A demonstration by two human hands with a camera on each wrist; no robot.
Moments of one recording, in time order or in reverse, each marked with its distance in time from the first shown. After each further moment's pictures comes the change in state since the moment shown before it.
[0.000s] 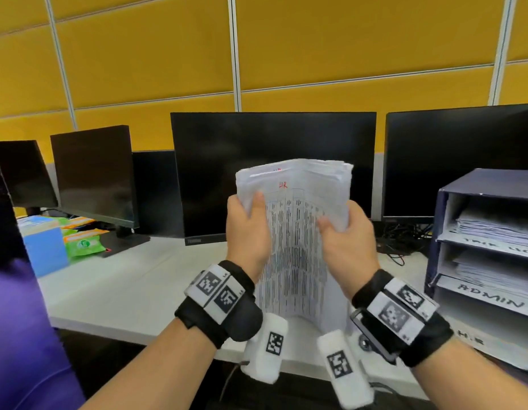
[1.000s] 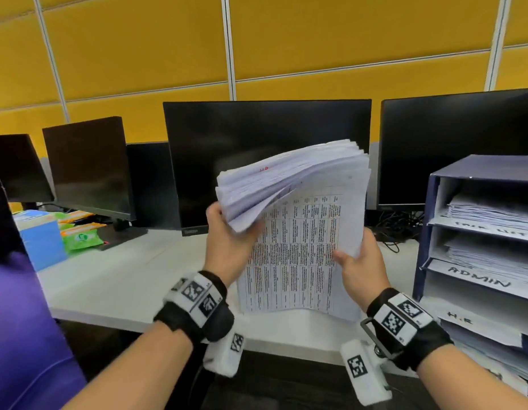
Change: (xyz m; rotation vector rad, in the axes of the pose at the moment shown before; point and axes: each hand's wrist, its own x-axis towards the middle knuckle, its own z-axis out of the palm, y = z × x) left_hand 0.000 -0.047 -0.033 0.165 -0.068 0.058; right_hand -0.022 0.060 -0.035 -0.039 -0.085 0.172
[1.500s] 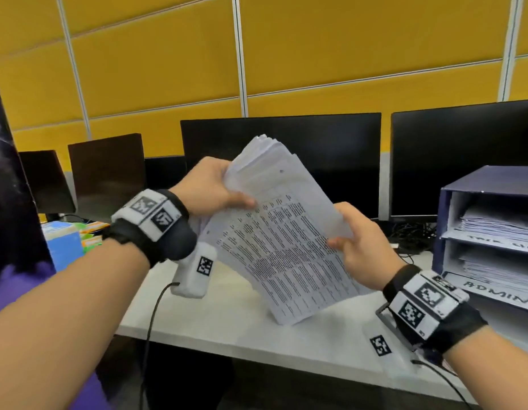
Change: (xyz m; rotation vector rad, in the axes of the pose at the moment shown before) left_hand 0.060 0.114 -0.061 0.463 -0.396 0.094; right_hand 0.016 -0.064 -0.004 -0.429 -0.291 -0.373
